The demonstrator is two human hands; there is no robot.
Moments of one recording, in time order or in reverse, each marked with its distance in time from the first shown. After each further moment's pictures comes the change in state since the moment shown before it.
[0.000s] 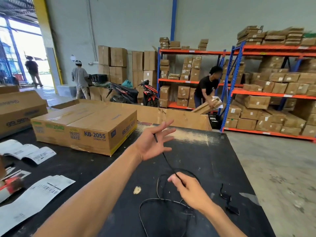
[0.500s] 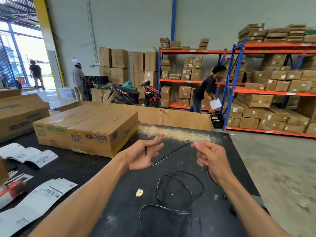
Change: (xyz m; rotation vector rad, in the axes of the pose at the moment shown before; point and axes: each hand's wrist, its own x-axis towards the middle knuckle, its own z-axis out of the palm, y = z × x) left_hand -0.020 -0.005 -0.045 0.132 0.047 -0.288; right_hand 0.026 -0.078 -0.093 0.753 0.240 -0.031
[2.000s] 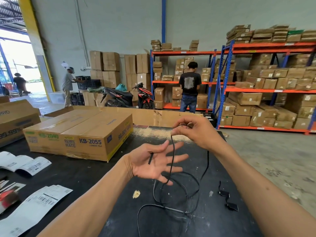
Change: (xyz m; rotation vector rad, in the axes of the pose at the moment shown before) left_hand -0.015 0.000 0.049 -0.020 -0.558 -0.119; right_hand 0.042 -0.071 0.020 -0.672 -0.158 -0.301
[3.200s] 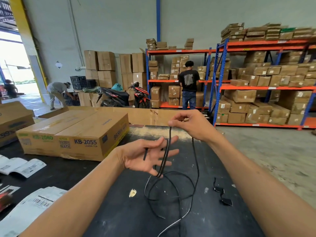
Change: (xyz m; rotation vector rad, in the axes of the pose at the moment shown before) left_hand -0.003 0.017 0.006 0.128 0.079 -0.081; right_hand 0.011 -0.003 -0.012 0.065 -0.051 0.083
